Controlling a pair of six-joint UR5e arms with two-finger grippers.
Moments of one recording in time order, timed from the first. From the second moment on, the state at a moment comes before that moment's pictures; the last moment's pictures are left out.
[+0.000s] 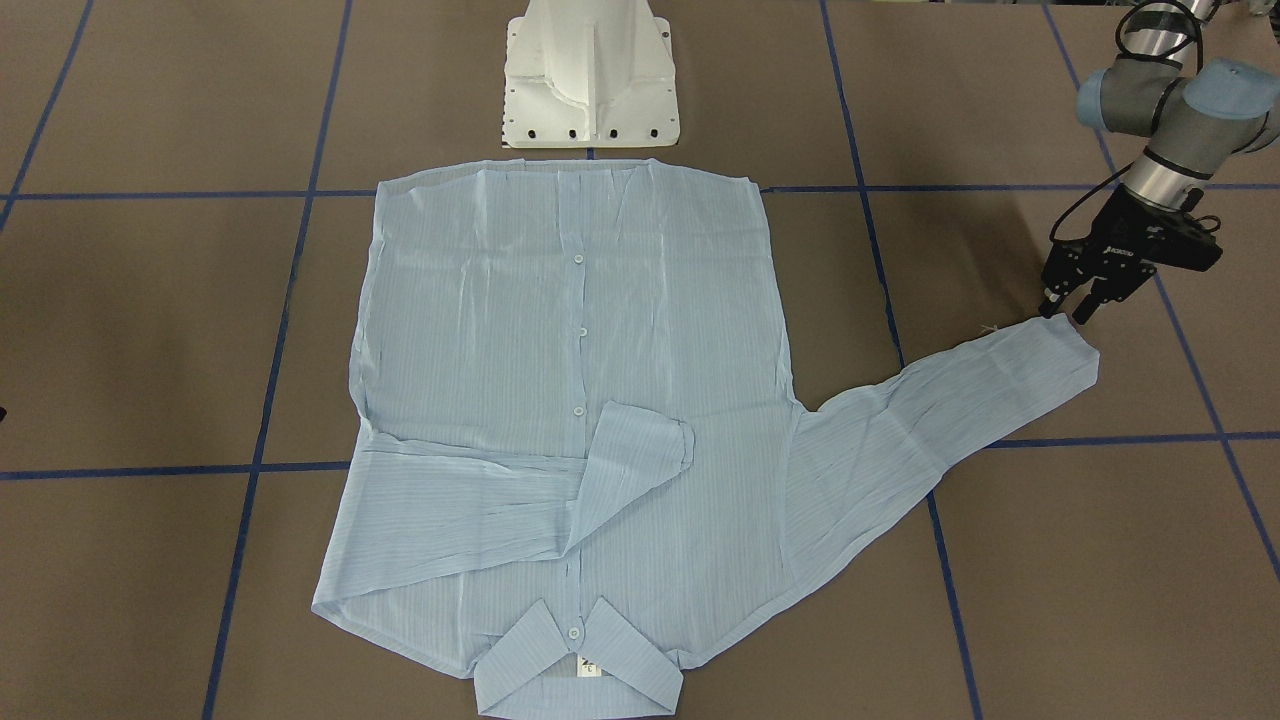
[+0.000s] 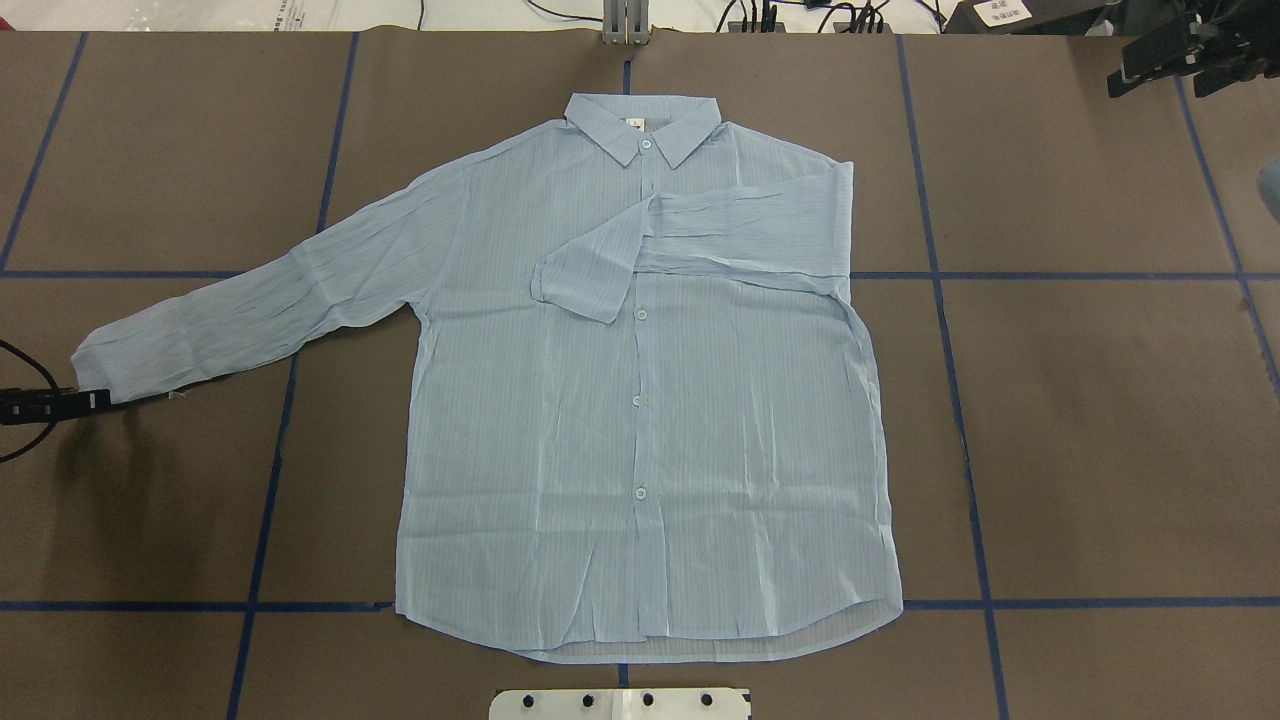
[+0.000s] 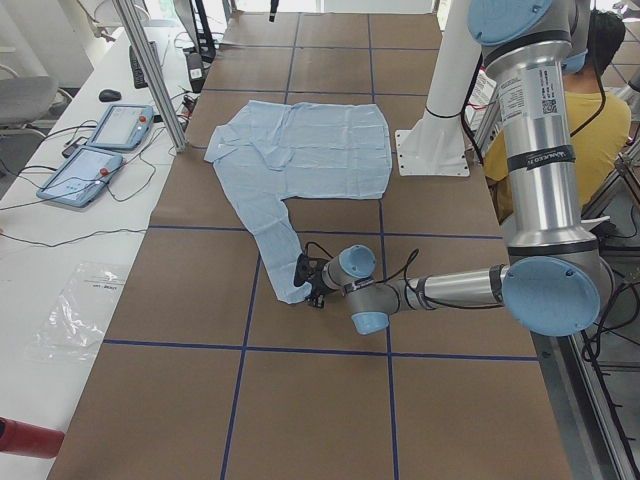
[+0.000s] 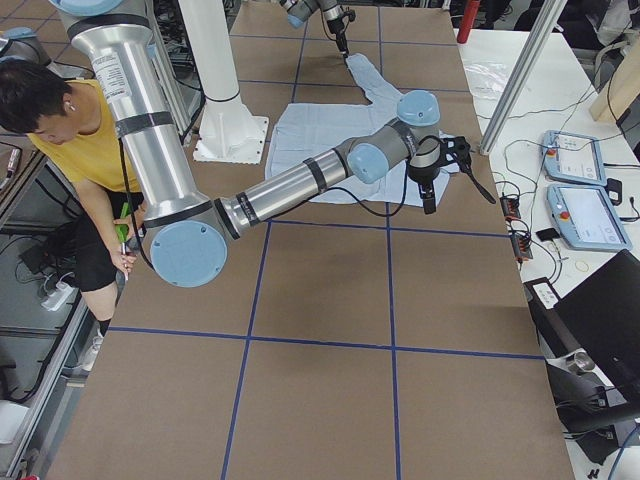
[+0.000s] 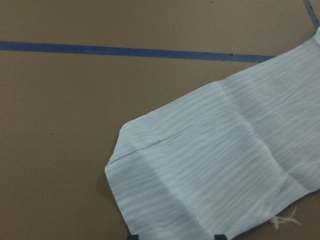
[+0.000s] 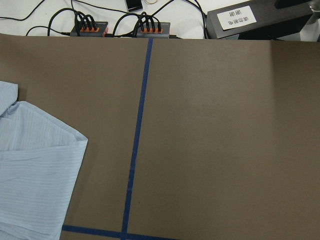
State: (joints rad) left arm -0.80 -1.36 -1.45 -2.96 -1.83 -1.07; right arm 1.30 -1.26 1.74 -1.37 2.26 0.58
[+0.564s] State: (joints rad) left arm -0.80 -1.37 -1.44 -2.96 -1.83 -1.07; right arm 1.30 -1.26 1.73 -1.37 2.25 0.58
